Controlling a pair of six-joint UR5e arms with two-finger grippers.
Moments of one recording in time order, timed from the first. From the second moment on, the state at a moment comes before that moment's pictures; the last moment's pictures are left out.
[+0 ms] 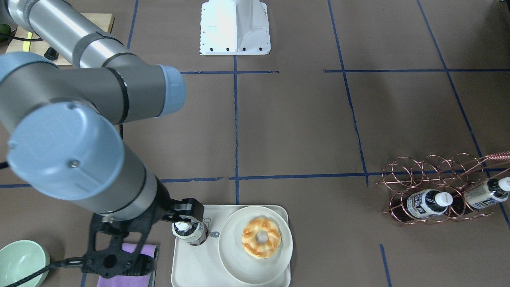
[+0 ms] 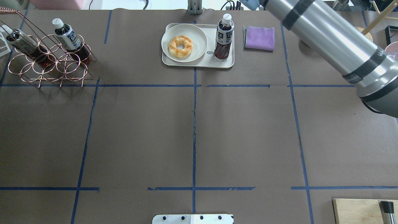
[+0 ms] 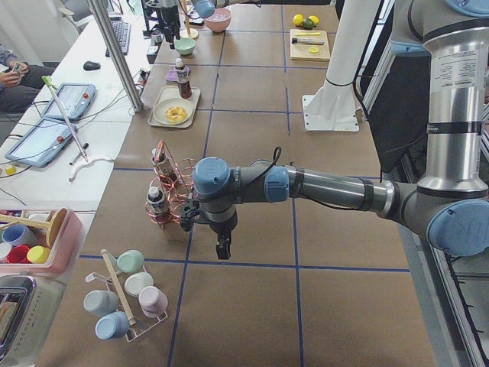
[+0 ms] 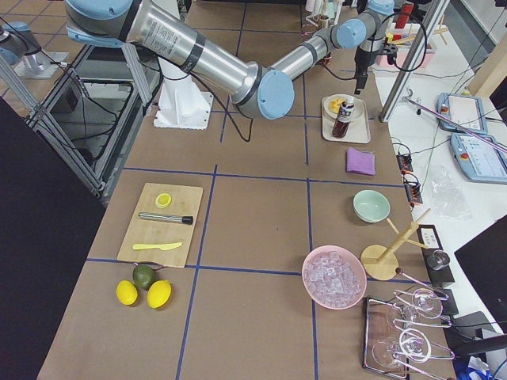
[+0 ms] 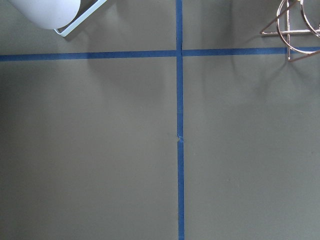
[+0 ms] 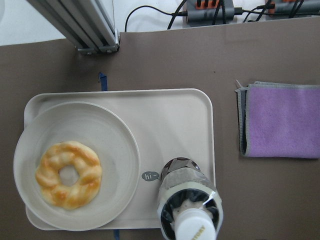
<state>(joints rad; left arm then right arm) -1.56 -1.49 -1.81 -1.35 -2.32 0.05 1.07 -0.46 1.12 -1.74 2.24 0.76</state>
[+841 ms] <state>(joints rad) -1.56 -1.48 -1.77 -1.38 -2.32 0.05 1.30 -1.27 1.74 -1.86 2.26 0.02</state>
